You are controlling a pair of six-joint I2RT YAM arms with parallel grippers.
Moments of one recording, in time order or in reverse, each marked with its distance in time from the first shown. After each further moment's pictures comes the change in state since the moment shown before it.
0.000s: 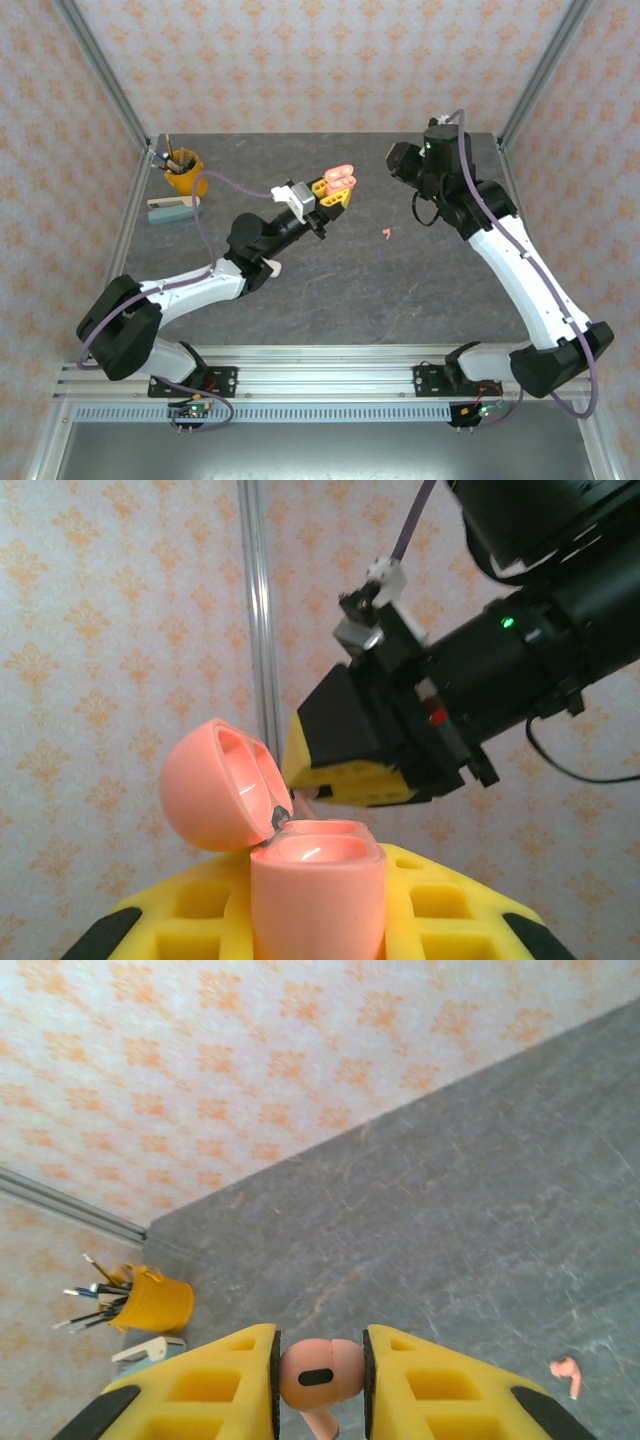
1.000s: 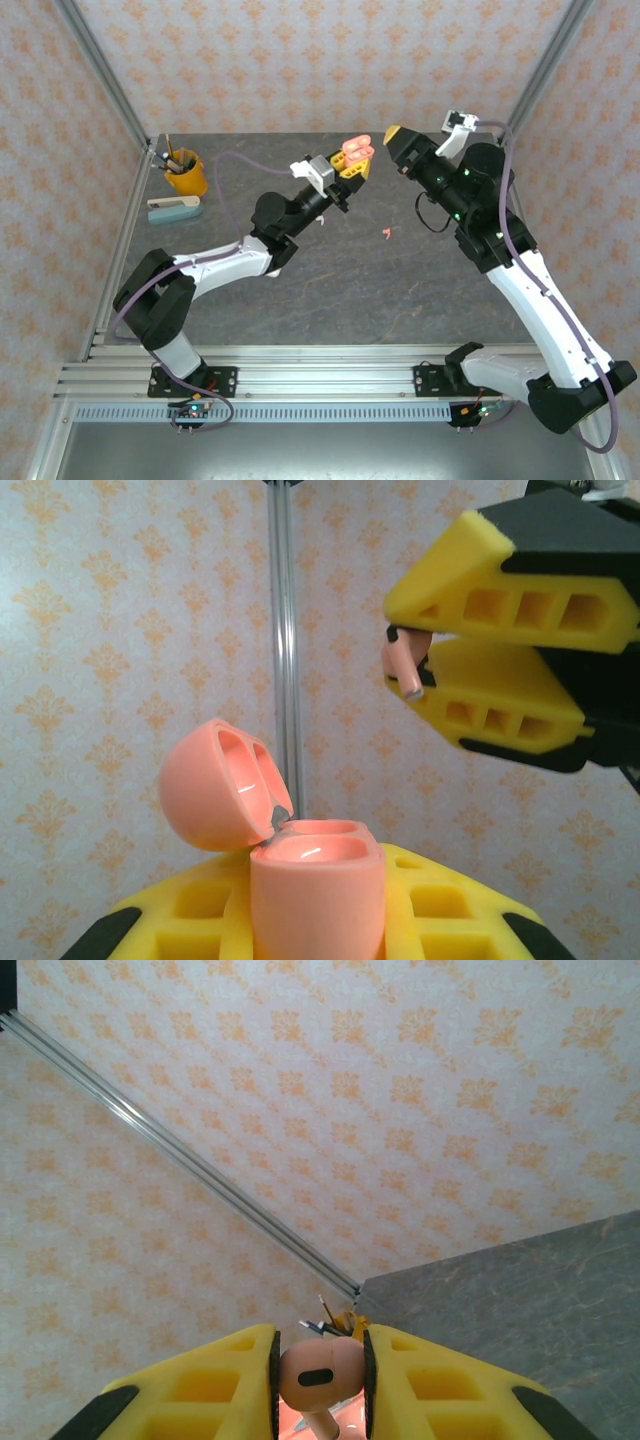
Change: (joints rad) left arm -0.010 0.224 0.261 0.069 -0.064 -0.030; right arm 0.018 -0.196 -0.188 0.456 -0.217 0.077
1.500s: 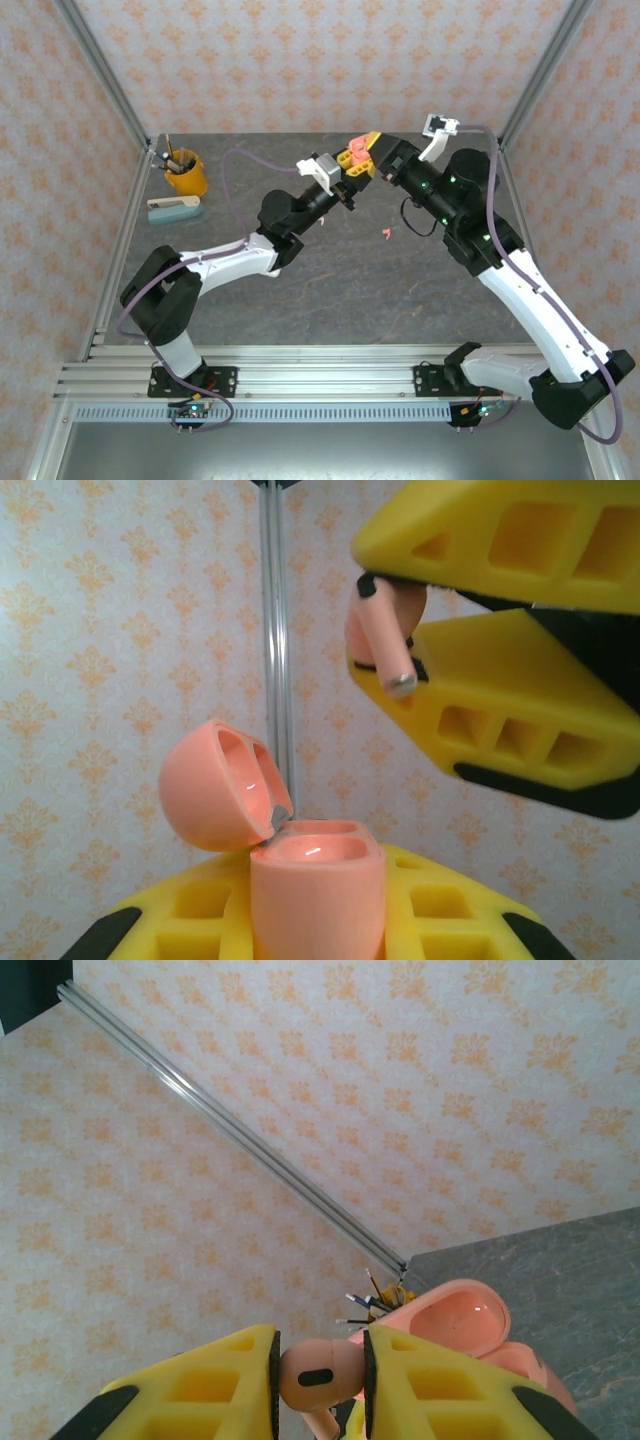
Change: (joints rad) left arm -0.013 0.036 0.046 0.003 -0.001 -0.001; right arm 0.094 0.017 -0.024 0.071 -0.008 0.019
